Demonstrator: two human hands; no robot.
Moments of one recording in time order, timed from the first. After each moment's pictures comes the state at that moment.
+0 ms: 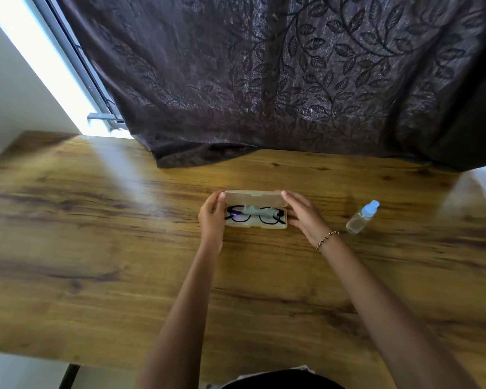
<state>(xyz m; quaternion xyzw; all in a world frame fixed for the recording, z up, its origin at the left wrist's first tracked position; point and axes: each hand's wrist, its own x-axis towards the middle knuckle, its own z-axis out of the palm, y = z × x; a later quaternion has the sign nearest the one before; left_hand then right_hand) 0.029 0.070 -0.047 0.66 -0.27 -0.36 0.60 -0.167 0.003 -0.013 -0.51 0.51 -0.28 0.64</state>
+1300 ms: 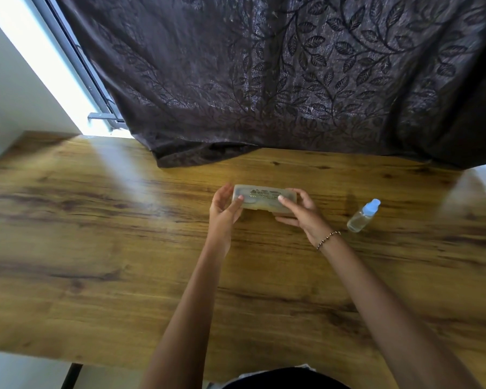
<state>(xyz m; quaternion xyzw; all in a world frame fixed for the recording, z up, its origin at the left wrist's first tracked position) 0.009 0.081 -0.017 0.51 -0.21 -0.52 0.65 -0.166 0.006 -0.010 -0.45 0.49 -0.32 0.68</state>
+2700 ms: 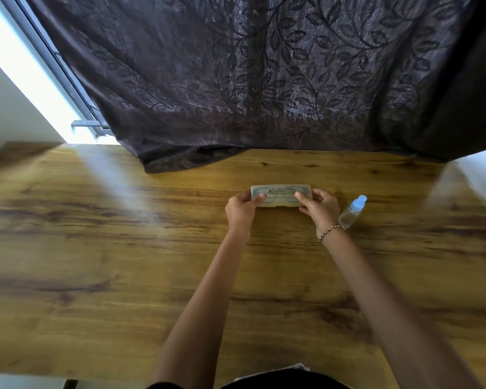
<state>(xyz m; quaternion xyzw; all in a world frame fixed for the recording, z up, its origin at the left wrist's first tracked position) -0.043 0.033 -0.006 0.71 -0.24 -0.44 0.49 -0.201 -0.011 -0.012 -0.41 0.63 -0.43 0.51</state>
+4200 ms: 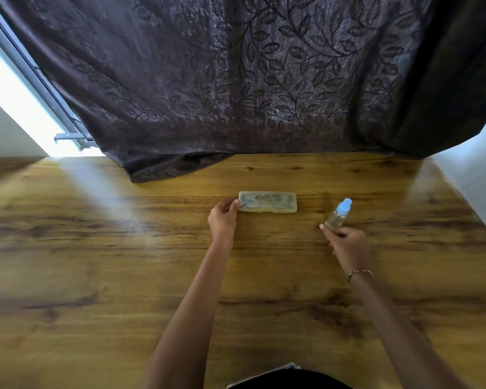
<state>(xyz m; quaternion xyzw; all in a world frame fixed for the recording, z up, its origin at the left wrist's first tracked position) -0.033 0.040 -0.026 0.73 -0.27 -0.39 0.49 -0.292 0.049 -0.040 -0.51 0.71 -0.36 0.32</state>
